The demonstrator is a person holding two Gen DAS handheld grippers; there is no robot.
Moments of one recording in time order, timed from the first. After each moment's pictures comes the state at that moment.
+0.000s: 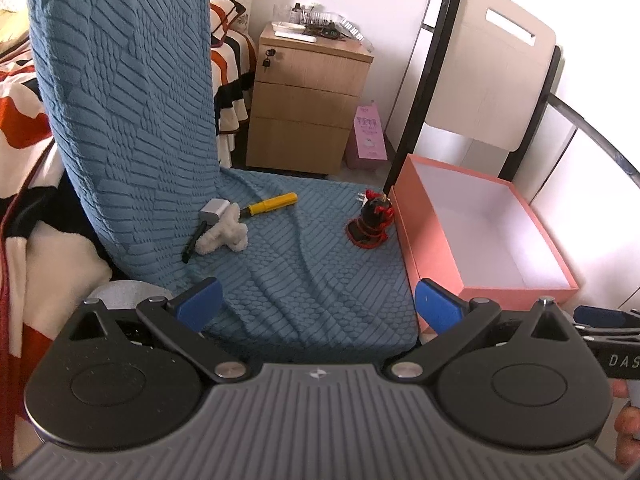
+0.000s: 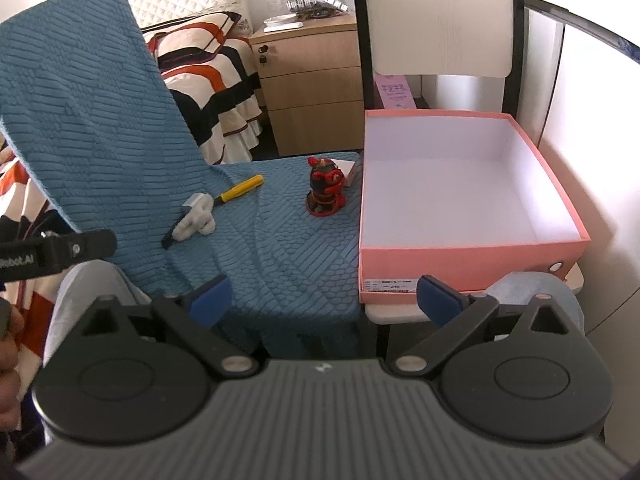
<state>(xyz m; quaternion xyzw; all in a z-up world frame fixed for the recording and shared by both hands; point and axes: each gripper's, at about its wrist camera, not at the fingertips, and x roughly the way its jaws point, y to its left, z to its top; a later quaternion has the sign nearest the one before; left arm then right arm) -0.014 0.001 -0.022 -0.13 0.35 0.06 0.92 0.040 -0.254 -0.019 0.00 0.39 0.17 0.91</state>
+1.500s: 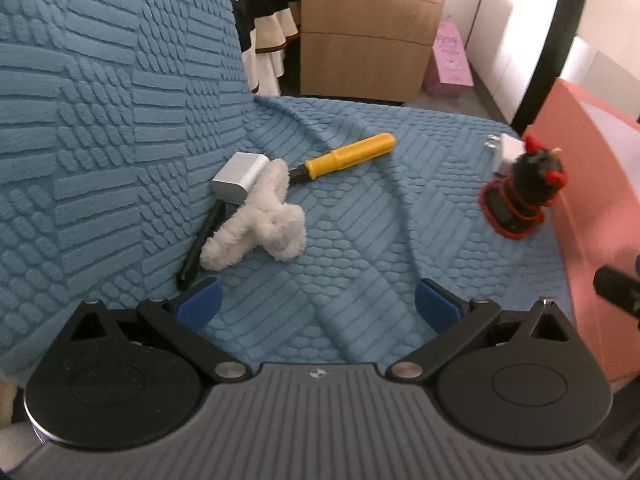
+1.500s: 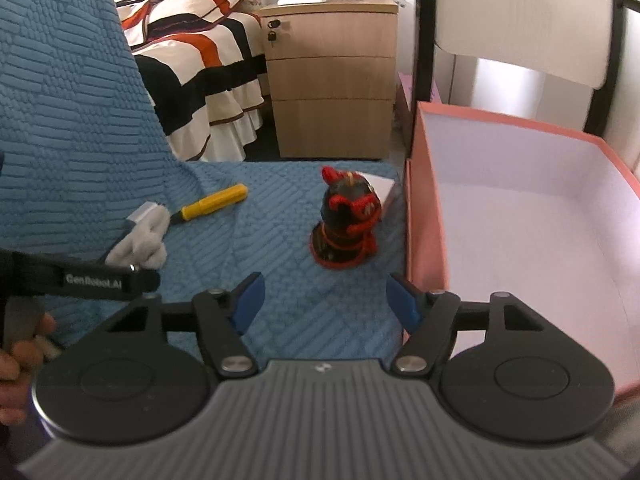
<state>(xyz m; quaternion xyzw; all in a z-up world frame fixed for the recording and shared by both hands) 0.193 0.077 -0.187 -0.09 0.47 0.14 0.87 0.193 -0.163 -0.129 -0.05 0.37 0.19 0.91</state>
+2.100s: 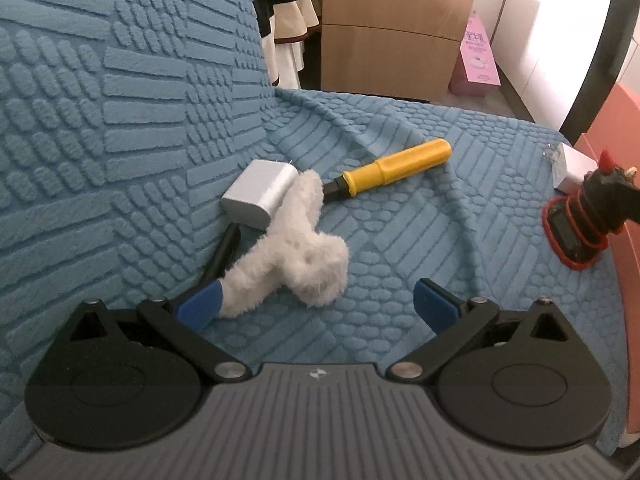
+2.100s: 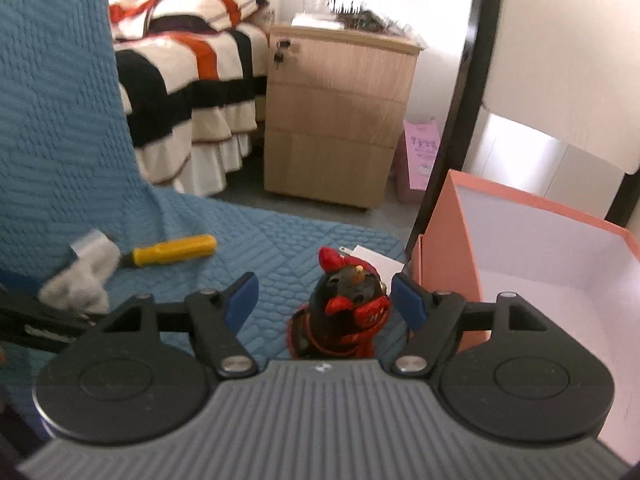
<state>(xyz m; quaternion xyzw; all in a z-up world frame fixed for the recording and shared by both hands) 0.234 0.111 -0.228 -0.08 0.47 0.16 0.86 0.265 -0.116 -0.153 -0.13 0.31 0.18 0.92</state>
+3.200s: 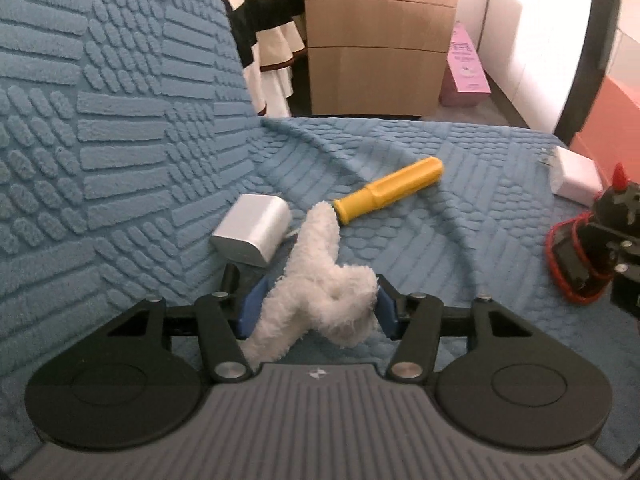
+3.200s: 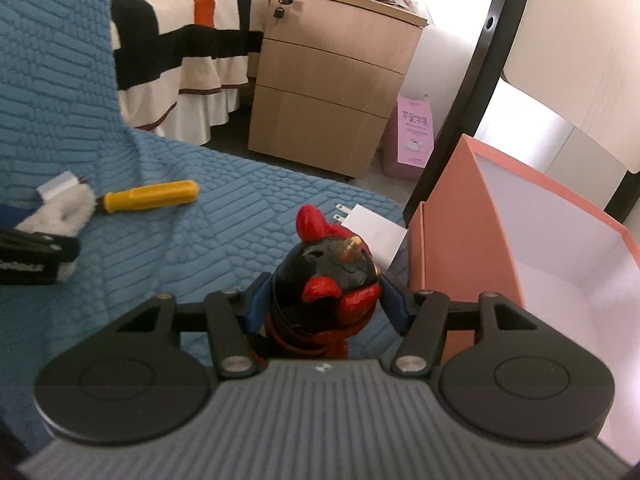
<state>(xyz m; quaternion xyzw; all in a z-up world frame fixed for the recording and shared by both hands) 0.239 0.102 -0.227 -0.05 0.45 0.15 0.88 0.262 -0.099 -0.181 -0.18 0.34 0.16 0.91</state>
